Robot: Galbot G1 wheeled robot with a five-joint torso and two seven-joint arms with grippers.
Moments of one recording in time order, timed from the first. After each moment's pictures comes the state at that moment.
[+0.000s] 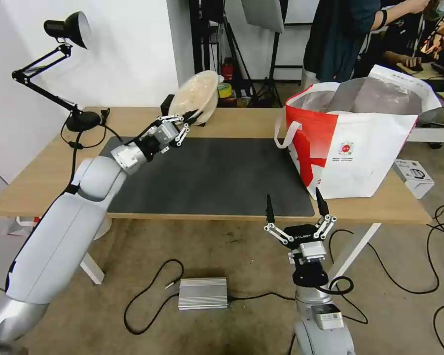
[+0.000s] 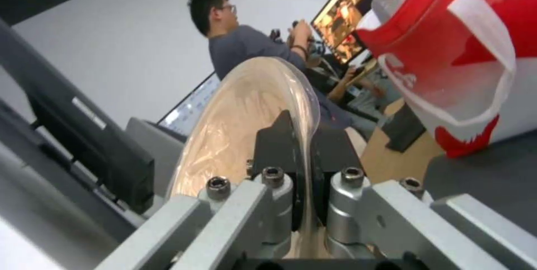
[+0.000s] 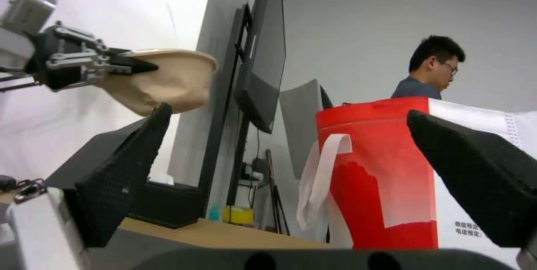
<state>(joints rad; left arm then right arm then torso) 0.61 -0.97 -0.20 -1.66 -0.09 -0.33 0.48 -1.60 1.61 0.42 1.99 -0.28 0.75 0.05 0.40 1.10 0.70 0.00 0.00</state>
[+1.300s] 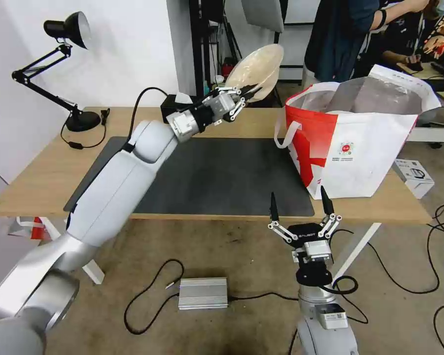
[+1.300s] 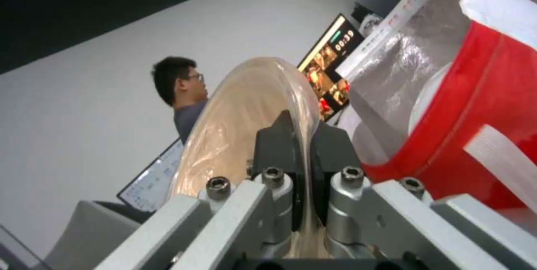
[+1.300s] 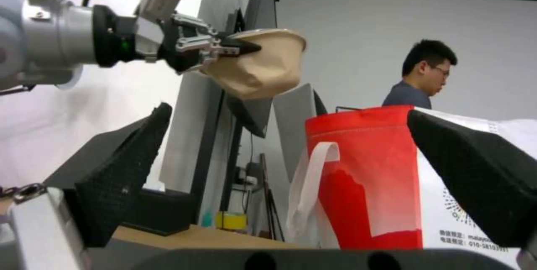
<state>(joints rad) 0.28 -1.14 0.07 -1.50 -0.10 -0.33 0.48 -1.60 1.61 0.43 2.01 -0.27 0.75 0.05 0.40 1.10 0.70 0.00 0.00</state>
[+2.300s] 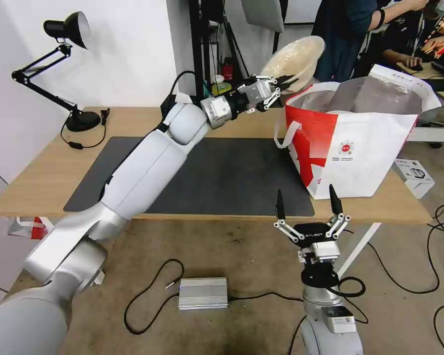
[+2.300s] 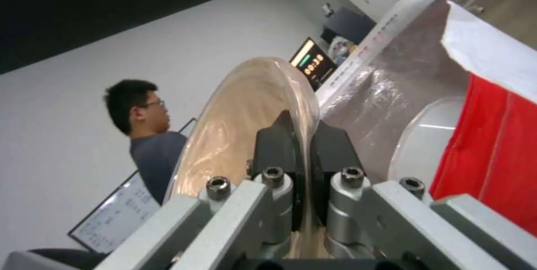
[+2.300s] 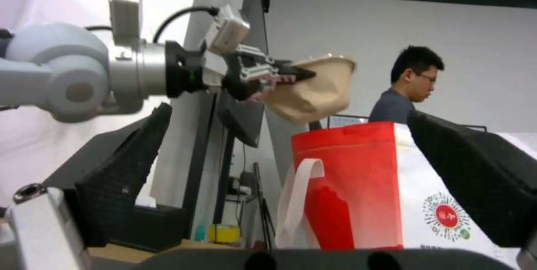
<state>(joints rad) 0.12 -1.30 0.22 -1.33 -0.11 -0.35 0.48 -1.62 1.61 0.44 2.05 -0.24 0.77 0.05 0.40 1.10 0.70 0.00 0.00</state>
